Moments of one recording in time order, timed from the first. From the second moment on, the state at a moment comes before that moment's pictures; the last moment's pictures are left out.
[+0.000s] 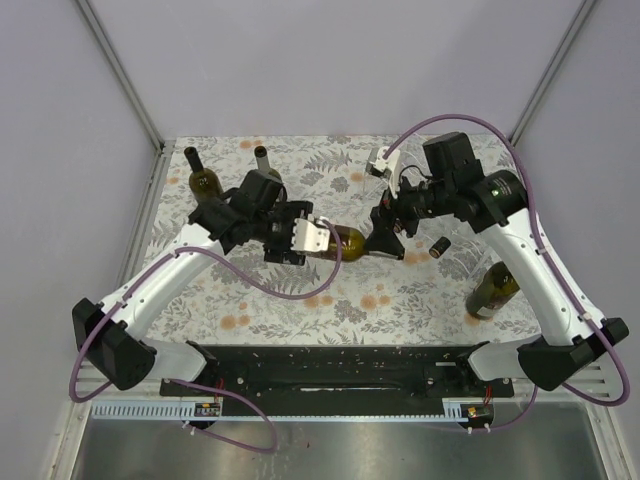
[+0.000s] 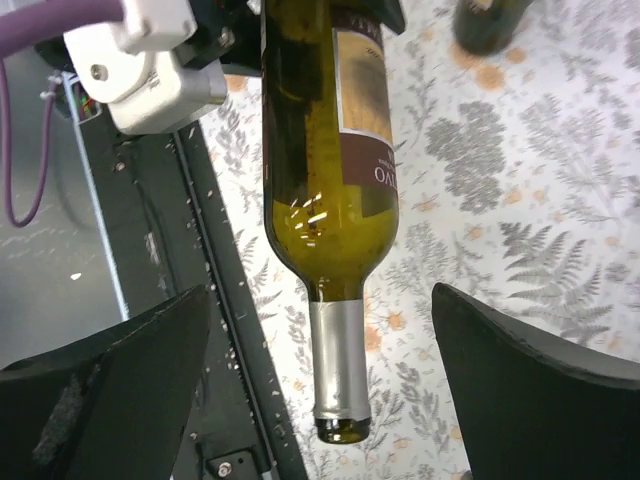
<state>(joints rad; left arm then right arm) -0.63 1.34 1.32 -0.88 0.36 1.12 0.51 1.36 1.65 -1.09 -0.67 -0.38</state>
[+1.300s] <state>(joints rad) -0.43 1.26 1.34 -0.06 0.89 -0.26 0.51 1.45 1.66 -0.30 -0.89 0.20</state>
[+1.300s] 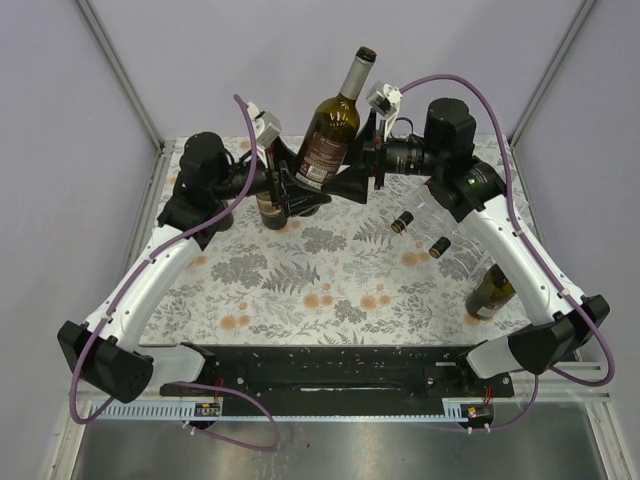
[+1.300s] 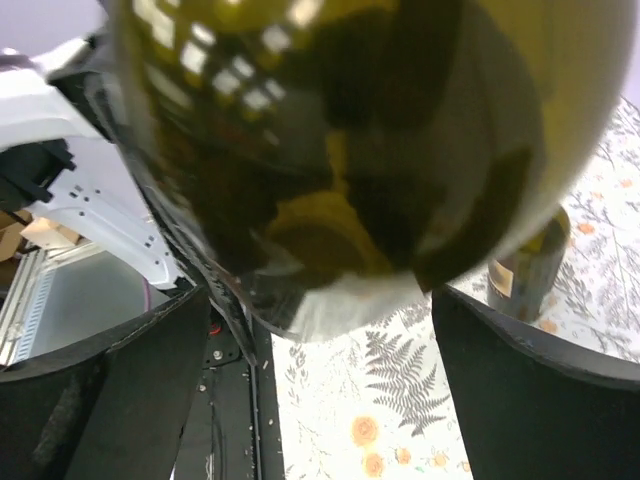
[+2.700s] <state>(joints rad) -0.58 1.32 1.19 0.19 0.88 -0.47 0.48 1.46 1.39 0.35 -1.02 0.61</state>
